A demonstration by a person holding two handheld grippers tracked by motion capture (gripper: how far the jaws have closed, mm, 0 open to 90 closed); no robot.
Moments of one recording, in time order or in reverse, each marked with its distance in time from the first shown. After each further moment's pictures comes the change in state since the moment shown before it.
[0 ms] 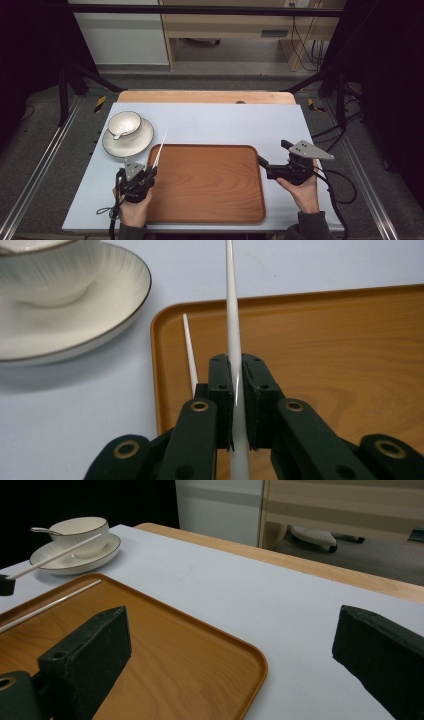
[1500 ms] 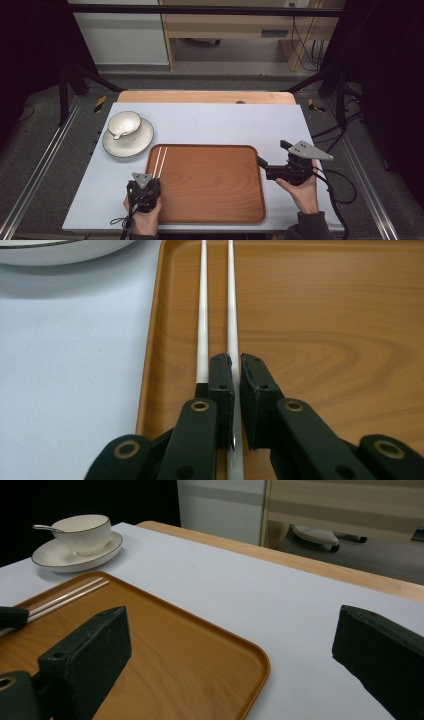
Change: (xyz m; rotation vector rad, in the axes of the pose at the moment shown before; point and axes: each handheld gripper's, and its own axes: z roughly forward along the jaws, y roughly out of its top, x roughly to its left) left arm -0.018 -0.036 0.019 0.098 0.138 -0.069; right arm 0.002 -0.001 0.001 0.006 0.006 -0.005
